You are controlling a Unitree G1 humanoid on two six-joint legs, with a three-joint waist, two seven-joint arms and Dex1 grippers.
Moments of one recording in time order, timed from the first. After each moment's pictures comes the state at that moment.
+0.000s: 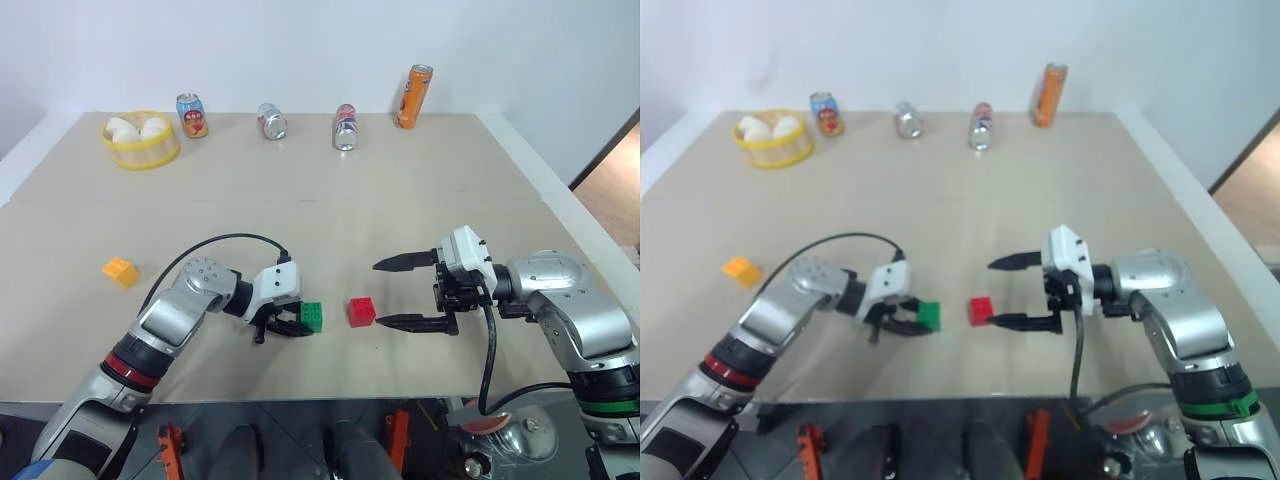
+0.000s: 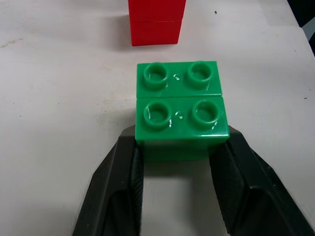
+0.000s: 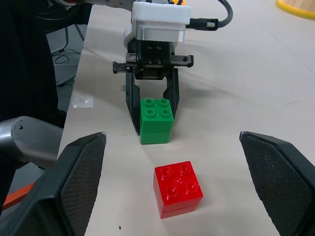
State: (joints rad) left arm -0.58 0.53 -0.39 -0.03 -0.12 0.48 -1.24; right arm -0.41 -0.81 0.03 -0.18 0.49 0.36 1.31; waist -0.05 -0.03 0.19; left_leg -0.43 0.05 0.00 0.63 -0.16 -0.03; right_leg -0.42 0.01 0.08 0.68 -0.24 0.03
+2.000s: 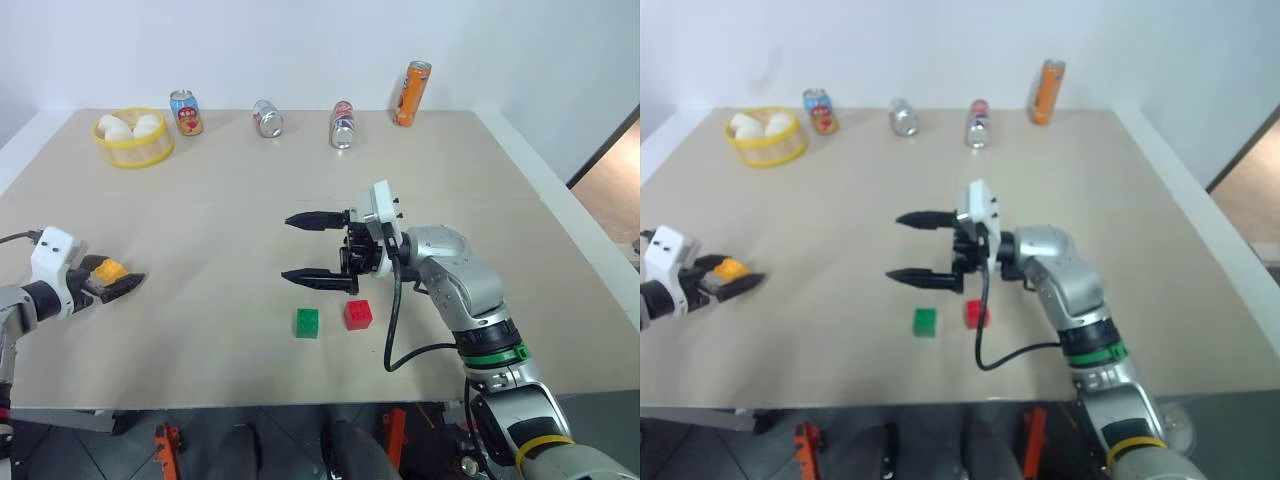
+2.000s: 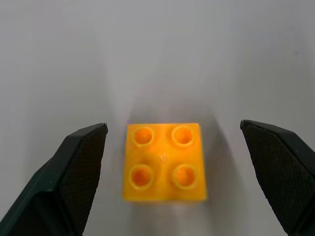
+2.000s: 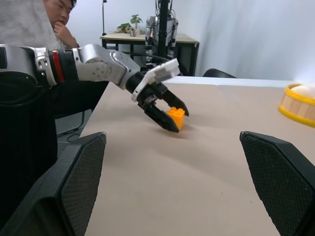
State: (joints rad) left arm -0.29 0.86 0.30 0.40 -0.29 0.36 -0.92; right arm -0.69 -0.36 0.18 -0.02 0.49 0.33 1.15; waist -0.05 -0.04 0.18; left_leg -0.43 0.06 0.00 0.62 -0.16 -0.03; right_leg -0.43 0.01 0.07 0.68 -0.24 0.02
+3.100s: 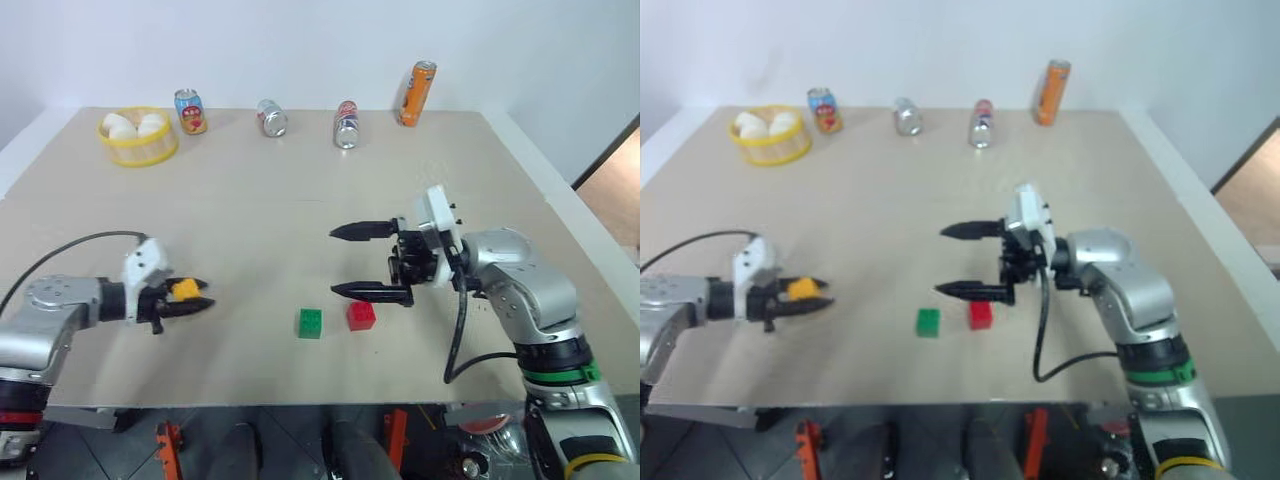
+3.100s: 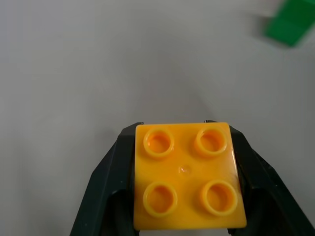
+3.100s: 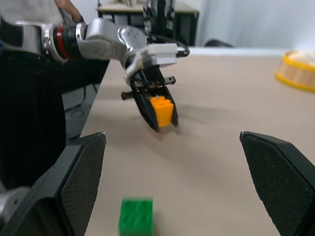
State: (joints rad) left arm -0.28 0.85 0.00 -0.02 -0.36 0.37 -1.24; right arm -0.56 -0.65 0.07 -0.18 0.59 0.45 1.24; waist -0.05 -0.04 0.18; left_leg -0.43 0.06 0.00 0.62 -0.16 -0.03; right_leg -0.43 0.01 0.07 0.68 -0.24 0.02
